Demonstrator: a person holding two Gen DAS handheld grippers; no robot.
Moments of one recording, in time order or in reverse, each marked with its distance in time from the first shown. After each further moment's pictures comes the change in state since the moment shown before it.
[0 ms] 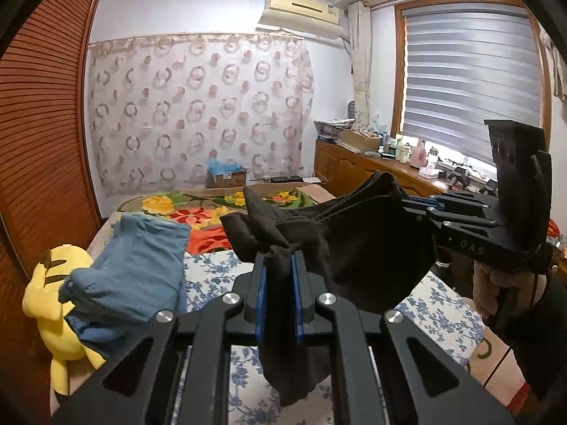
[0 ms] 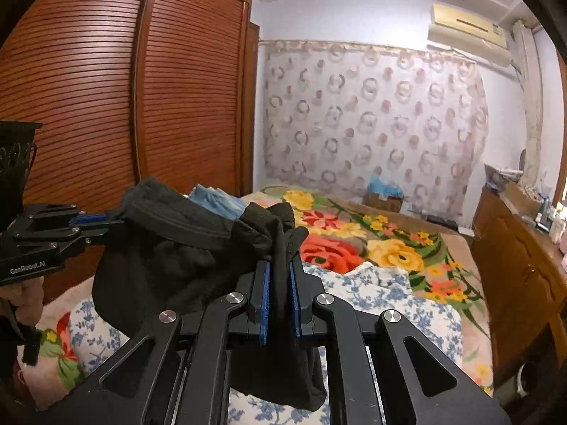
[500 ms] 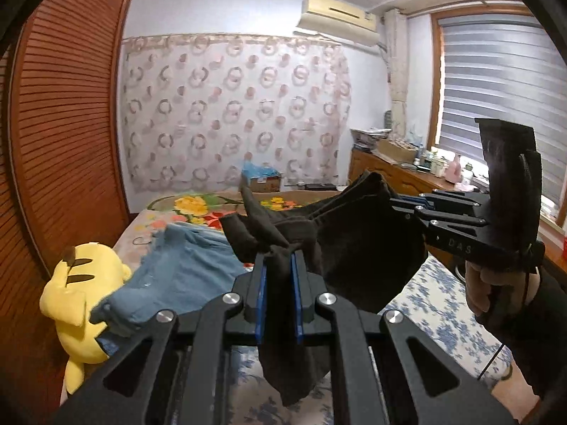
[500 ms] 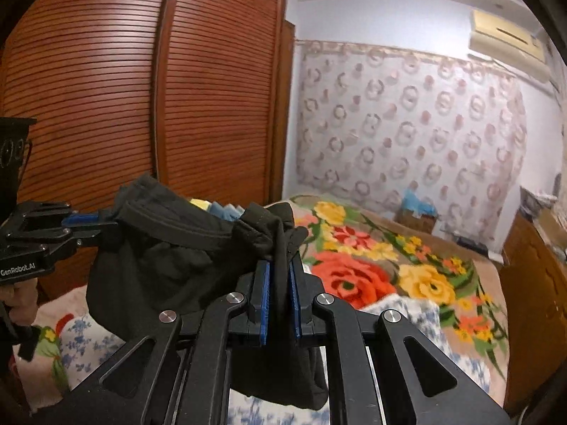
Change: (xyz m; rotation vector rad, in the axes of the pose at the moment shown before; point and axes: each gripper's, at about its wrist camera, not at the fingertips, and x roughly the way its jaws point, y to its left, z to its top) left arm 0.027 0.070 0.011 -0.071 -0.024 0.126; right arm 0.098 0.010 0.046 -0.089 -0.016 0.132
